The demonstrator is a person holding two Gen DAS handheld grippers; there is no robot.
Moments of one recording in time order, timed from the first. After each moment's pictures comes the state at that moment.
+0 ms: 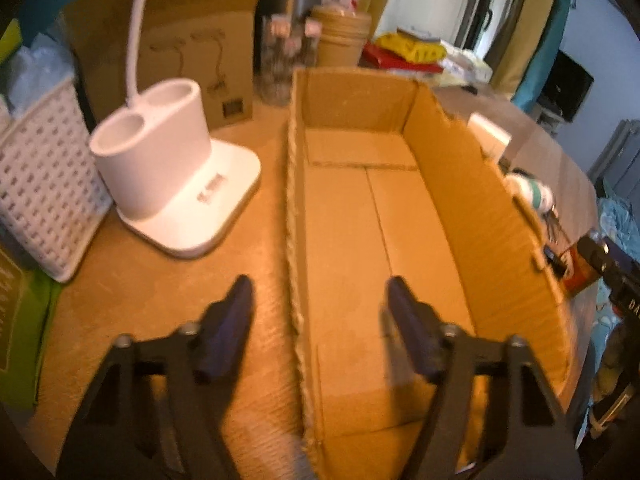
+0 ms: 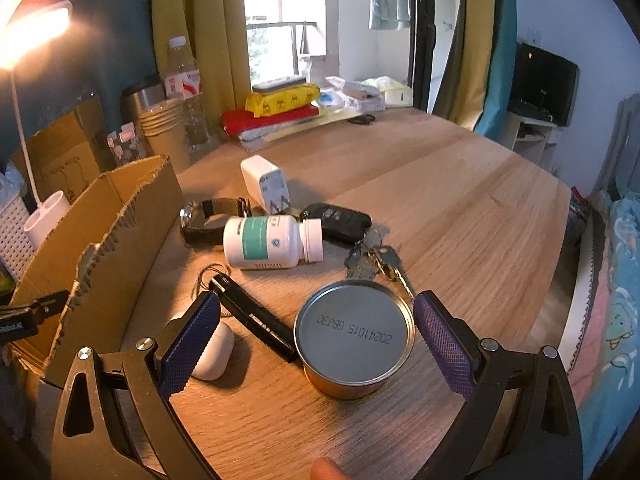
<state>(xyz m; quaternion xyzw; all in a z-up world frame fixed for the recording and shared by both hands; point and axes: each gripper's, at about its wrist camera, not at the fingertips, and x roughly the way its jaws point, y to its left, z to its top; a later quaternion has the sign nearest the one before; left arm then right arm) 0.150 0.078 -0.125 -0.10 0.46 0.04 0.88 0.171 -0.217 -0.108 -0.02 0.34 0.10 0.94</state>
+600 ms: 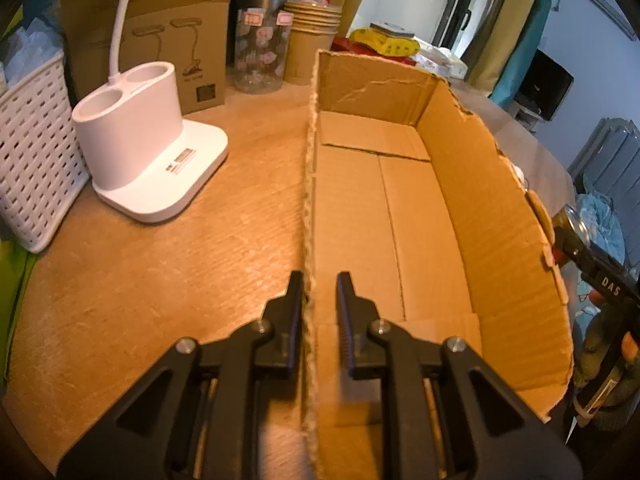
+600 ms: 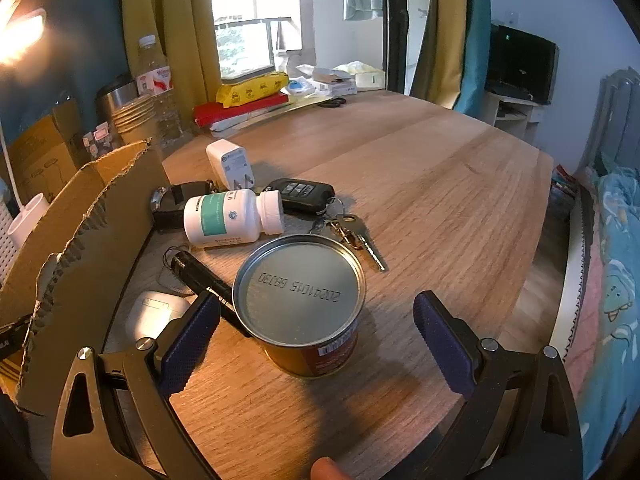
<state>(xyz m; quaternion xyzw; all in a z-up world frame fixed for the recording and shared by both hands) 0.127 0.060 -0.132 -0.11 0.44 0.01 0.89 0.164 -0.240 -0.126 0.00 0.34 0.06 0.94</state>
